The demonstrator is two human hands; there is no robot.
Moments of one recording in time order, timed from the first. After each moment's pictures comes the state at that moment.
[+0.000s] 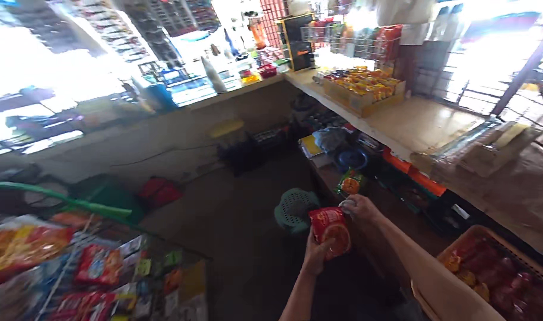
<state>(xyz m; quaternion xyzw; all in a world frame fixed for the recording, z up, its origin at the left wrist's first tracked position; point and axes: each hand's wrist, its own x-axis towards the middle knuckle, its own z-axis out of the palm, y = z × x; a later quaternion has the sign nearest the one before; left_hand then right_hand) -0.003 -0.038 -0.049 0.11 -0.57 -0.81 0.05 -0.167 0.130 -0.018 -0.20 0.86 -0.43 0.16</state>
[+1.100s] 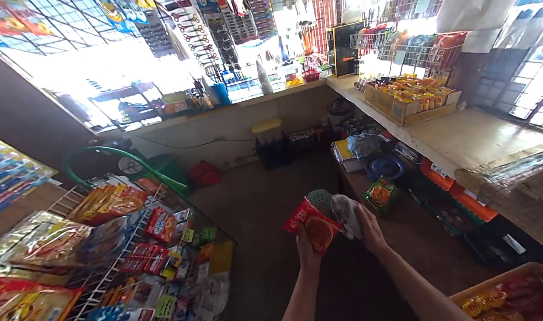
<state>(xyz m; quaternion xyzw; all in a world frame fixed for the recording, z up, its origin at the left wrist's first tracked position) 0.019 -0.079 -0.010 0.22 -0.37 -0.84 0.32 -0.063 0.064 0.013 -0.21 0.60 -0.76 0.11</state>
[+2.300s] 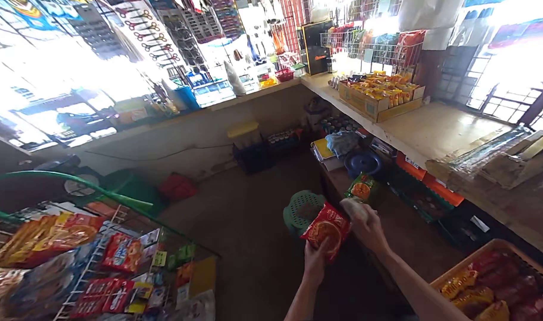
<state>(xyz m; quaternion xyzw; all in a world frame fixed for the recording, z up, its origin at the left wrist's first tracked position) 0.013 -0.045 -0.046 0.19 -0.55 -0.80 0.15 -0.078 0.109 -0.005 -0.22 0.71 -0.66 -0.05</state>
